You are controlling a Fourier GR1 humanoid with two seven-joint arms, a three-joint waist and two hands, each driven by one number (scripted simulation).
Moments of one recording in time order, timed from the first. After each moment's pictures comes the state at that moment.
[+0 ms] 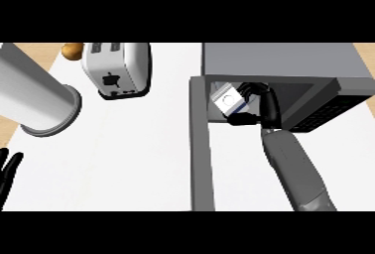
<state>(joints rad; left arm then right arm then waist) 0.40 0.05 0.15 -2.31 0.24 -0.25 0.06 -0.61 -0.06 -0.02 -0.74 0.13 -0.36 -0.50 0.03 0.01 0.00</state>
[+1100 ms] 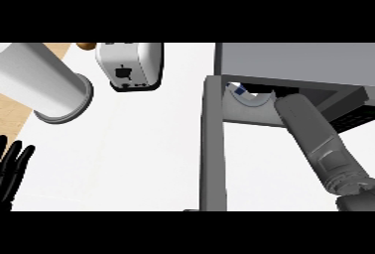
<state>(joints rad) 0.36 0.06 0.14 -2.27 0.18 -0.27 0.04 -1.02 -0.21 -0.09 -0.16 0.30 -0.67 -0.54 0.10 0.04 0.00</state>
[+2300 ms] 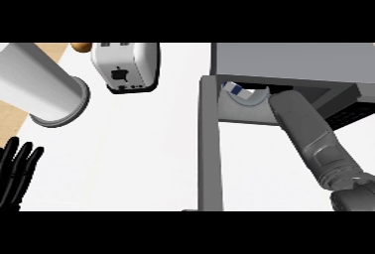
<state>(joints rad) 0.37 0.03 0.08 -2.30 0.09 -0.27 0.05 -1.07 -0.19 -0.15 -0.12 0.28 -0.69 -0.57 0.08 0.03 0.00</state>
